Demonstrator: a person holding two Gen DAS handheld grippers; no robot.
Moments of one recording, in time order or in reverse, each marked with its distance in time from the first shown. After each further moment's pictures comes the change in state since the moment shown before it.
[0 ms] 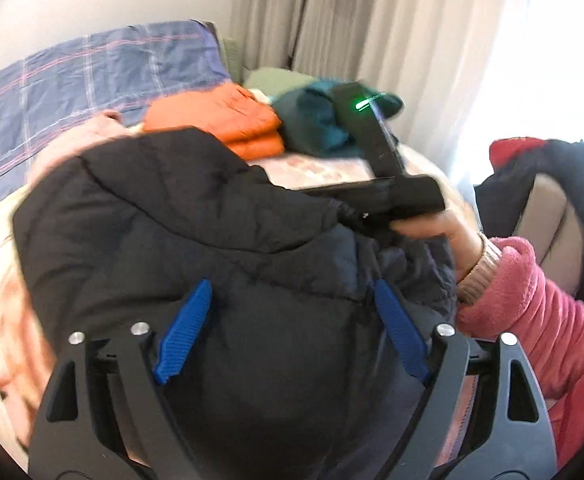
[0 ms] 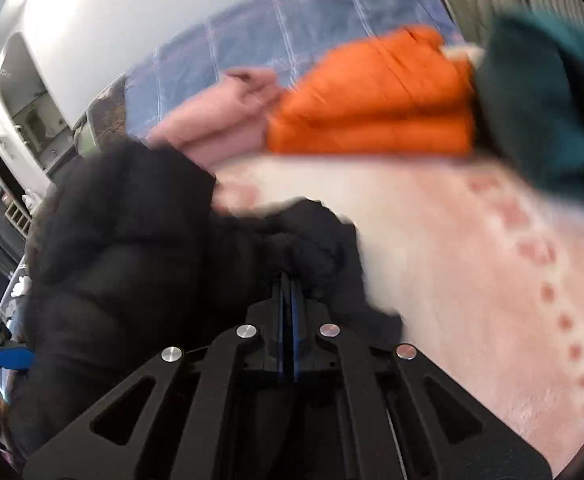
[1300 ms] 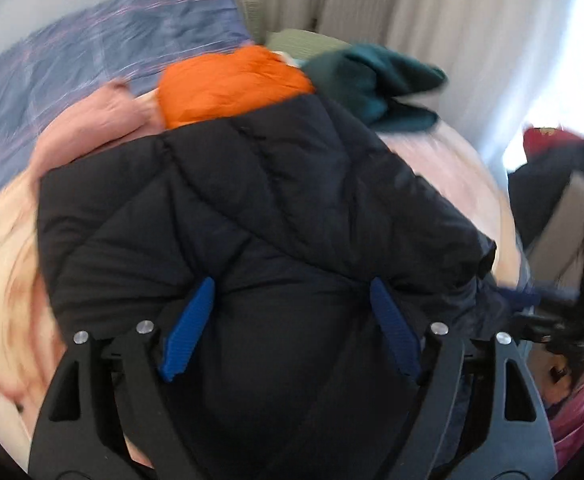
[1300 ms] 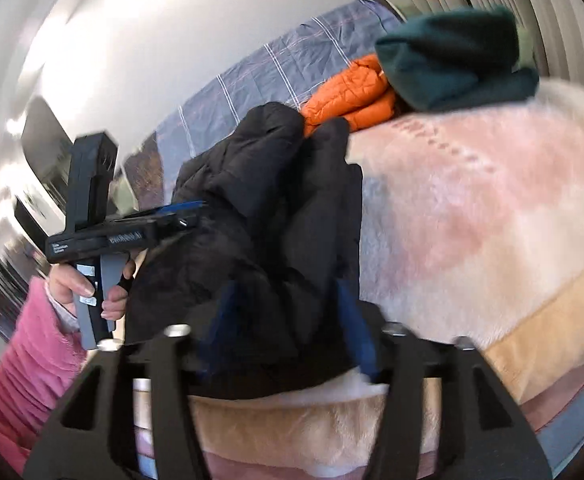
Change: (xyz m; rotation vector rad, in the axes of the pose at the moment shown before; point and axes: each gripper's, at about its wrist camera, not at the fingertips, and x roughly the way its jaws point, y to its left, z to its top) left arm 0.039 0.026 0.028 -0.005 0.155 0.059; right arm -0.150 0.031 -0.139 0.083 -0.168 0.063
